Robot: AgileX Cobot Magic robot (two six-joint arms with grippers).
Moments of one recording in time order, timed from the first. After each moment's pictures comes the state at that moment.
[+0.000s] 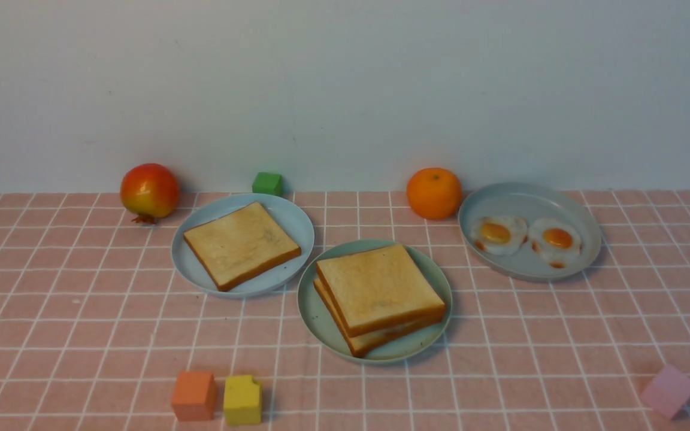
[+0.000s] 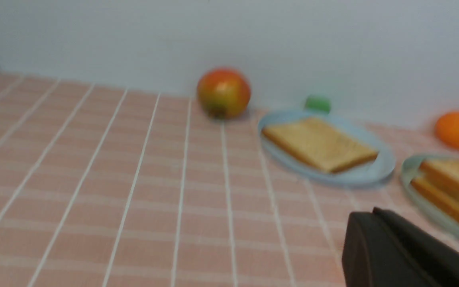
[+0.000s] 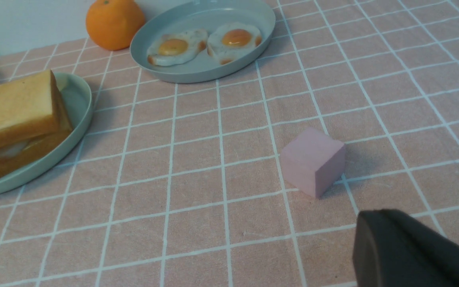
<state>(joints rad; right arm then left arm) -0.05 -0.01 0.02 0.10 0.42 0.03 -0.02 -0.01 0.02 -0.17 0.19 -0.12</state>
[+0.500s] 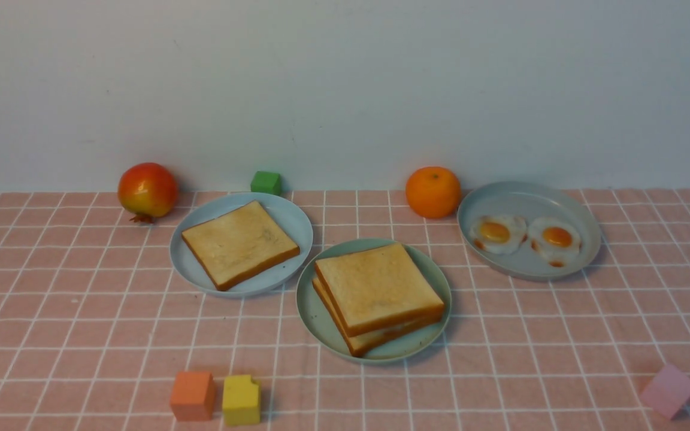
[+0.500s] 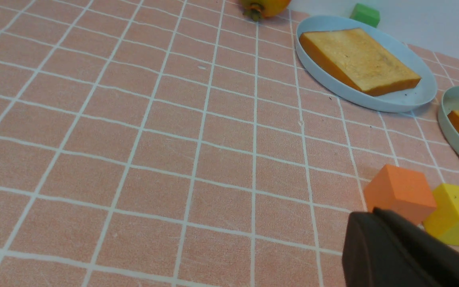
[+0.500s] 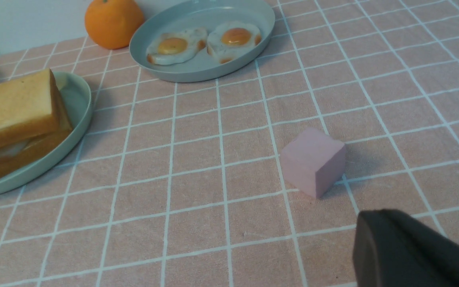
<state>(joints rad) -0.05 -0.01 0.02 0.10 0.42 0.03 -0.01 -0.01 0.02 -0.10 0.35 -0.26</state>
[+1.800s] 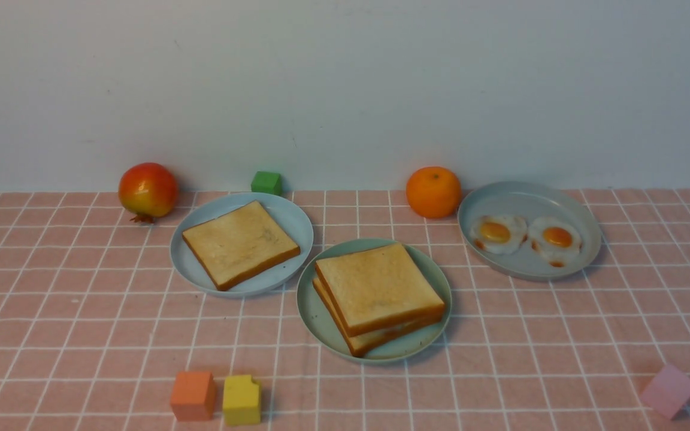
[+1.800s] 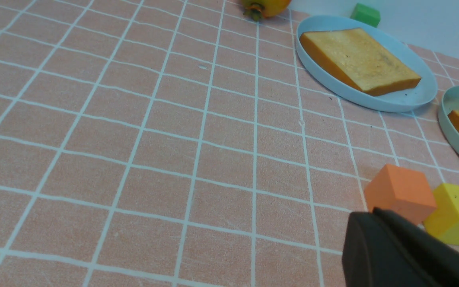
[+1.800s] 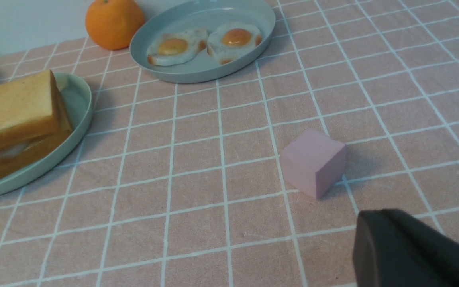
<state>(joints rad) -0.05 -0.01 0.02 0.10 0.42 0.03 -0.01 -0.01 0.02 -0.10 0.35 -0.26</state>
